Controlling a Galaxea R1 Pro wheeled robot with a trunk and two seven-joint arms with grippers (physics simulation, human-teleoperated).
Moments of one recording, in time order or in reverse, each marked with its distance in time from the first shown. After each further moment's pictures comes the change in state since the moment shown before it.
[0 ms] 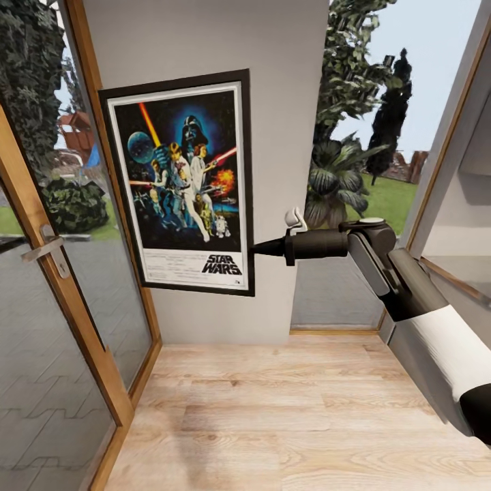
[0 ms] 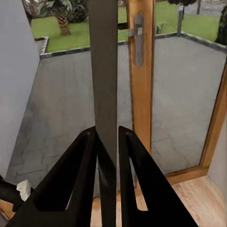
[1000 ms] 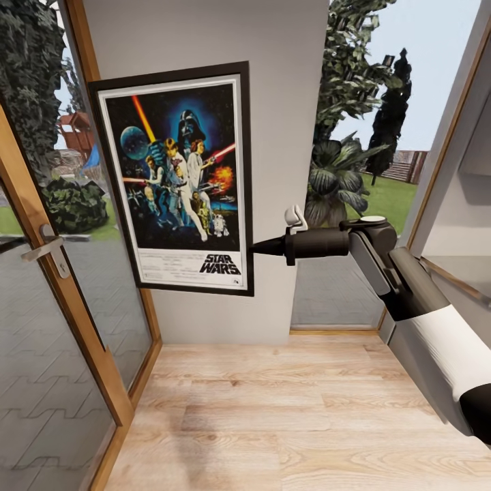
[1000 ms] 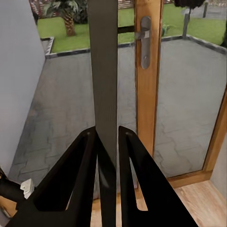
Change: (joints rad) left arm 0.000 0.000 -0.001 0.000 0.000 0.001 0.000; right arm -0.001 0.002 -0.005 -0.015 0.004 -0.002 0.024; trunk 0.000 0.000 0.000
